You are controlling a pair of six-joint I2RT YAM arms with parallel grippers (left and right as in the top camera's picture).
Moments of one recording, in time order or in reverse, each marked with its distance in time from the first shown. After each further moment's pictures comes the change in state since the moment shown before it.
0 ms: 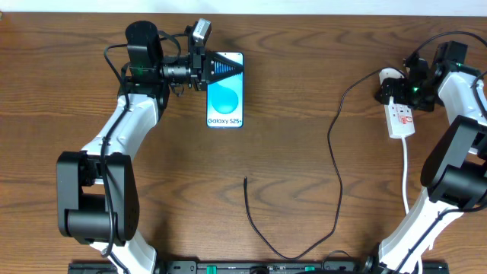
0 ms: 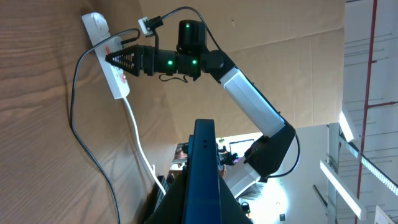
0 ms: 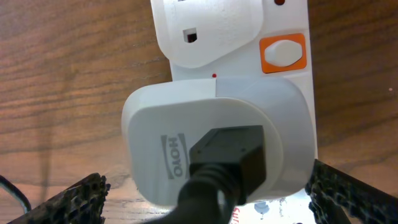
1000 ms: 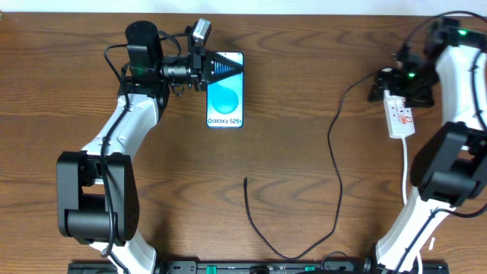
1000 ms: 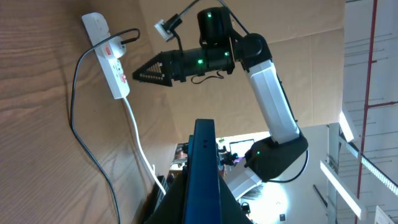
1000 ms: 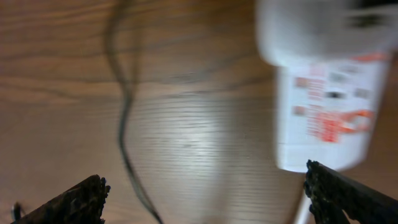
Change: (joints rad) left arm 0.000 0.000 0.000 0.000 0.000 0.000; right arm 0.132 0.000 0.319 -0.566 0.076 0.048
